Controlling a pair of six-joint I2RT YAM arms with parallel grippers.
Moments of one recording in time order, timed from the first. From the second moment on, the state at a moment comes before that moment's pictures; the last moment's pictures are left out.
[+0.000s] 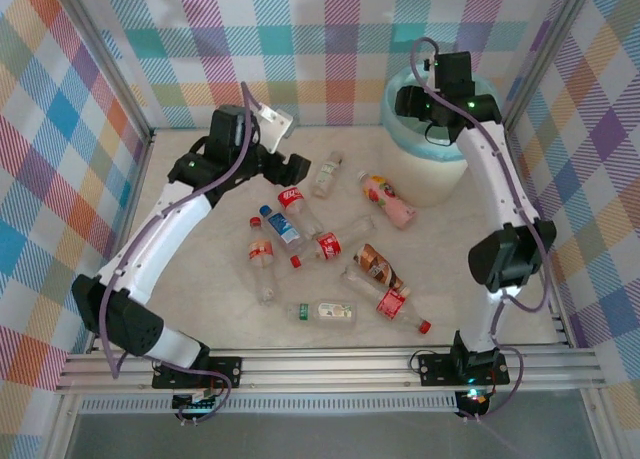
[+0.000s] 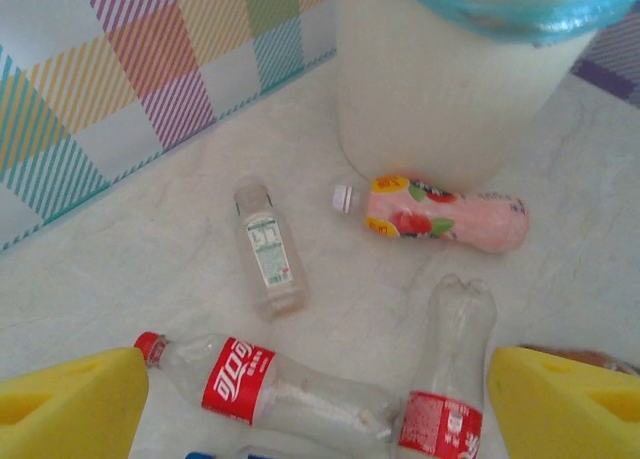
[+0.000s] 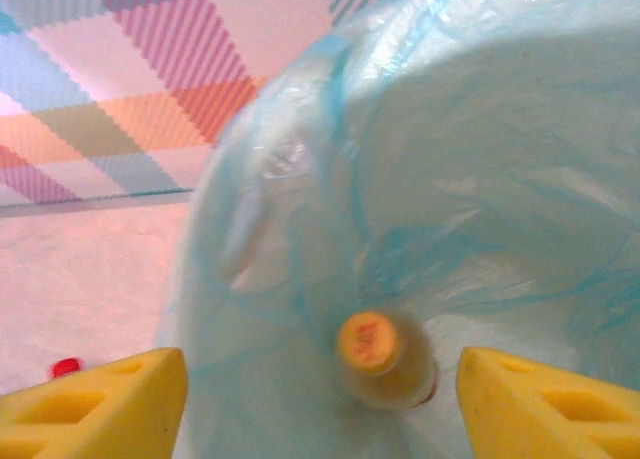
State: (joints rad) left arm -0.44 1.41 1.50 -0.64 0.23 0.19; right arm 0.24 1.80 2.08 -0.86 -0.01 0.26
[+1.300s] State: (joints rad) left arm -0.50 1.43 0.87 -0.75 0.06 -0.63; right arm 0.61 1.58 1.76 -0.97 -0.17 0.33
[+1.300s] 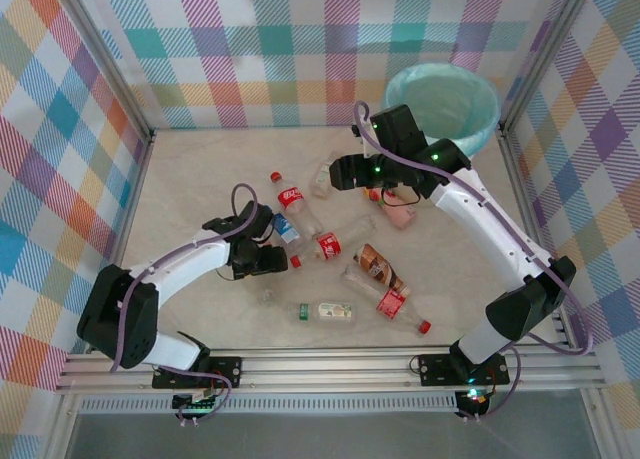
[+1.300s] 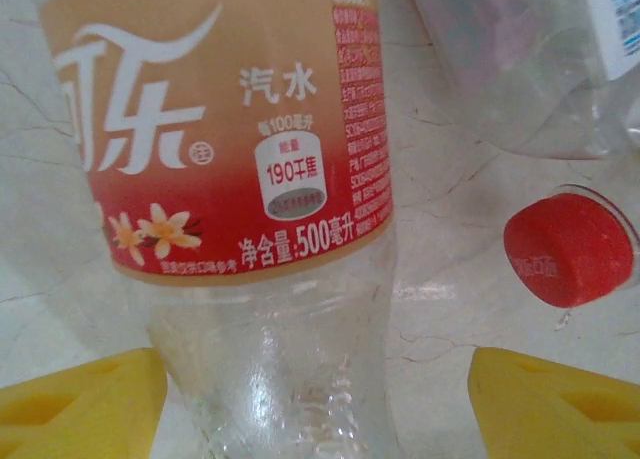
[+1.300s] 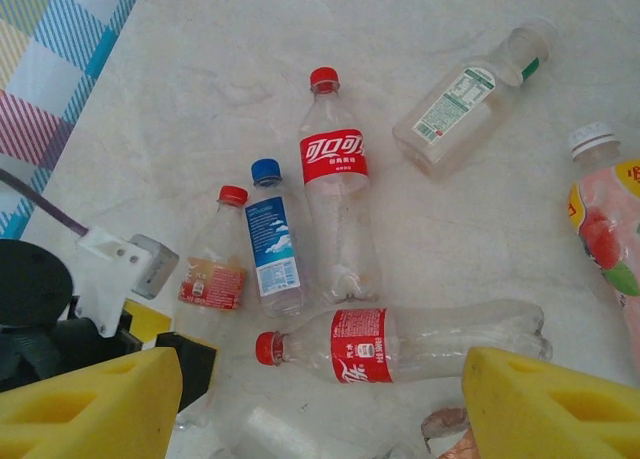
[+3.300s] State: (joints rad) left arm -0.48 0.97 1.29 -0.57 0.14 0.02; right arm 0.61 1.61 2.21 -0.72 -0.52 0.28
